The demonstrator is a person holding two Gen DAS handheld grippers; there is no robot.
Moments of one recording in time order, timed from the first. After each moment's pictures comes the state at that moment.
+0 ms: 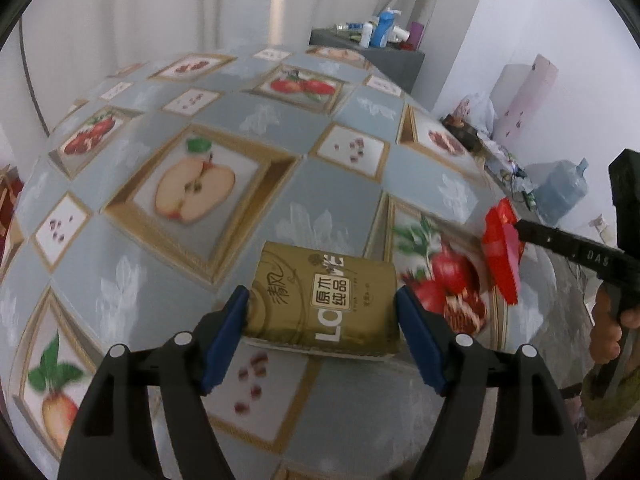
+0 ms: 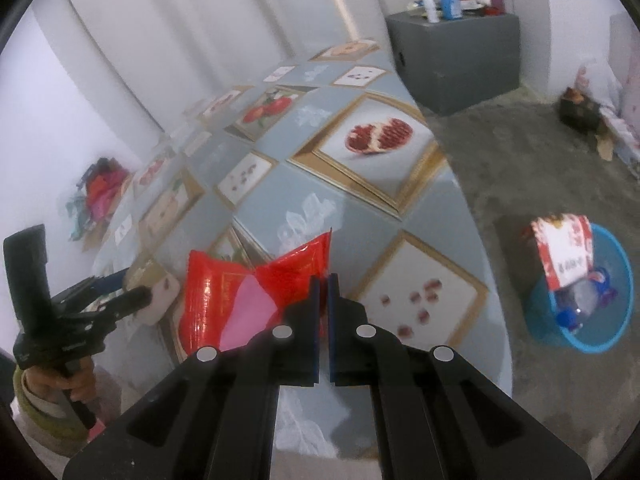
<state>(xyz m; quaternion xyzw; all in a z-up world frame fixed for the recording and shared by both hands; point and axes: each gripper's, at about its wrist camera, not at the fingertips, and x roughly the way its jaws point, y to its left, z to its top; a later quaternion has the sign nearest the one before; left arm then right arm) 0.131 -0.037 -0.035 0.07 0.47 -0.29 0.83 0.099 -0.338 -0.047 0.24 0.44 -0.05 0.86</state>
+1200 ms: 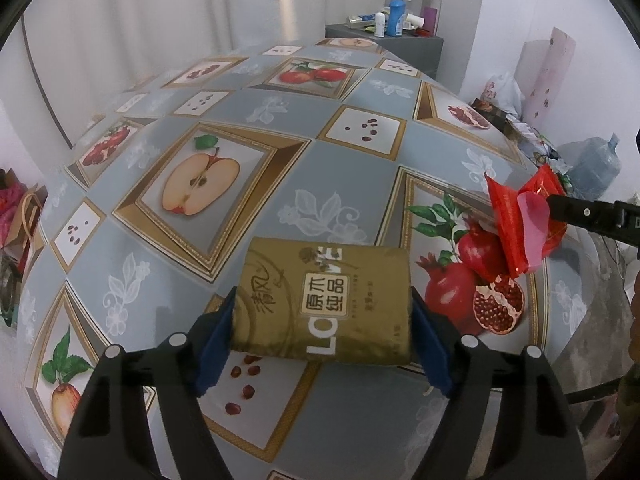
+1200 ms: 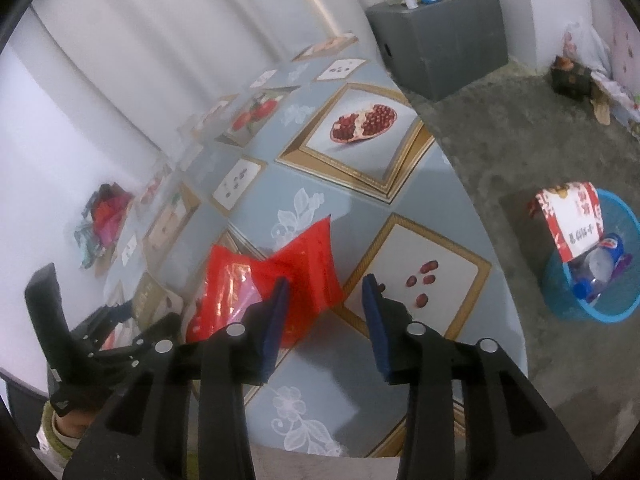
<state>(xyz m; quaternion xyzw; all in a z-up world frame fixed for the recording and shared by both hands) 0.120 -0.056 -0.051 0.13 0.45 -0.24 0.85 0.098 -0.343 -0.057 0.29 0.44 -0.05 0.85</state>
